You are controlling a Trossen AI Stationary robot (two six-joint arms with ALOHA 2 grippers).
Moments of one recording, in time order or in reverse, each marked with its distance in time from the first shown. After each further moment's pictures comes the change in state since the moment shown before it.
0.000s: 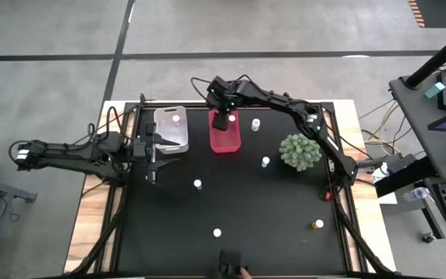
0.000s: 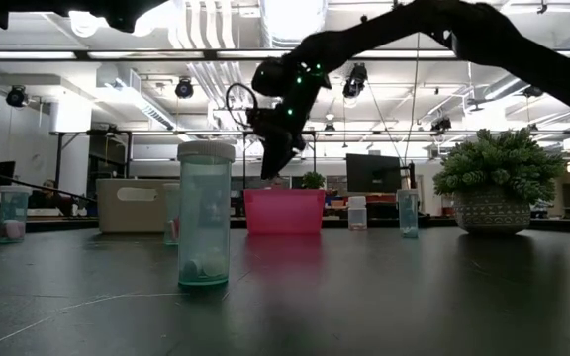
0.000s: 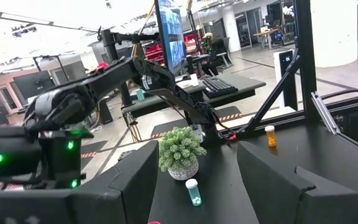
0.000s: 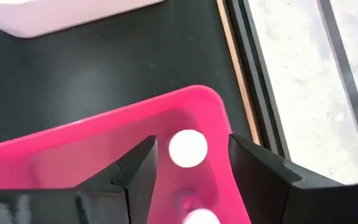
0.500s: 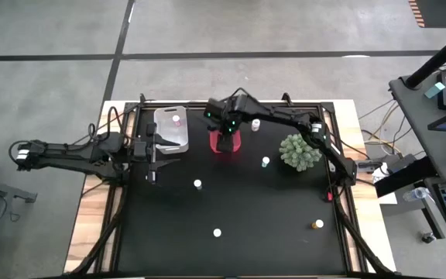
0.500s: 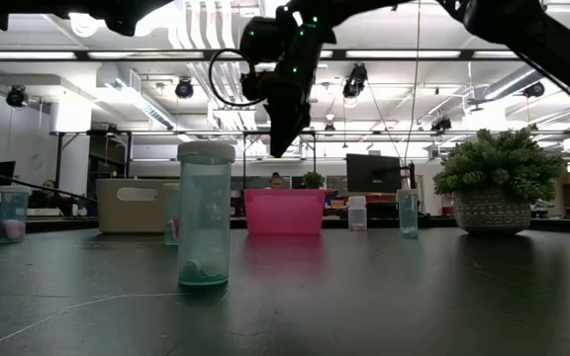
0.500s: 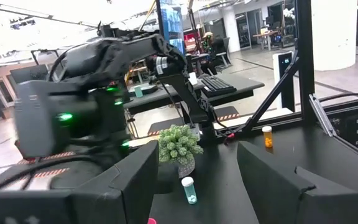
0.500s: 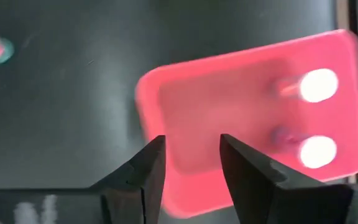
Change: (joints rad) left arm 0.000 0.000 -0.007 0.000 0.000 -0.034; right arm 0.185 -0.092 -0.010 -0.284 -0.001 0.113
